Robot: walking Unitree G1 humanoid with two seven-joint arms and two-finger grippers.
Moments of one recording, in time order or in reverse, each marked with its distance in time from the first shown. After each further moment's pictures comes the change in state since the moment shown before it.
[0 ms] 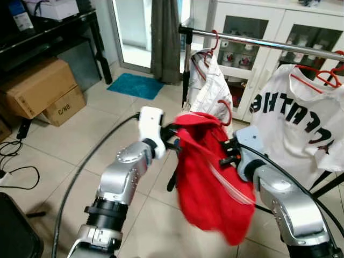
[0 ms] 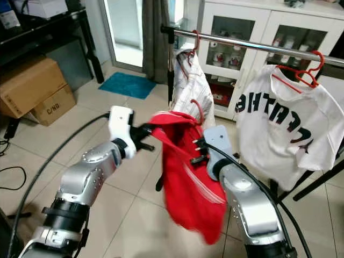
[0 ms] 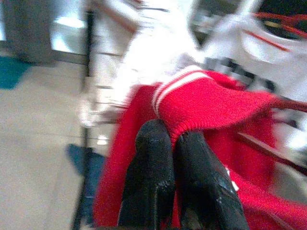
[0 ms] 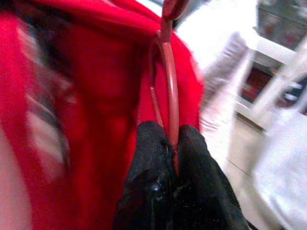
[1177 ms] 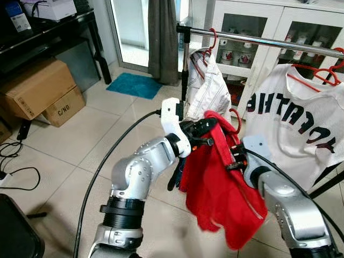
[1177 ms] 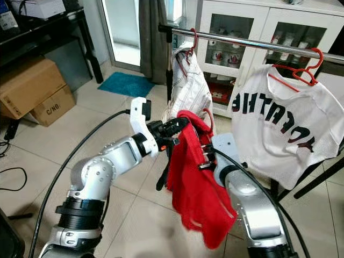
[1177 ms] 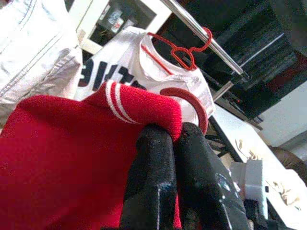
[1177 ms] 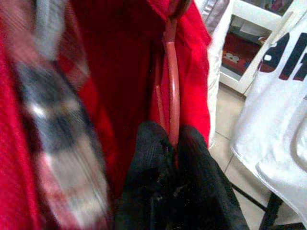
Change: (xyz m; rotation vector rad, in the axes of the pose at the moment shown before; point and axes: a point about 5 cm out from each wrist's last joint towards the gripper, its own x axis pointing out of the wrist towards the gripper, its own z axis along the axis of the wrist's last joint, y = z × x) left arm -0.004 -0.078 0.027 -0.383 0.028 -0.433; right arm 0.001 -0.009 -0.020 0.030 0.078 -0.059
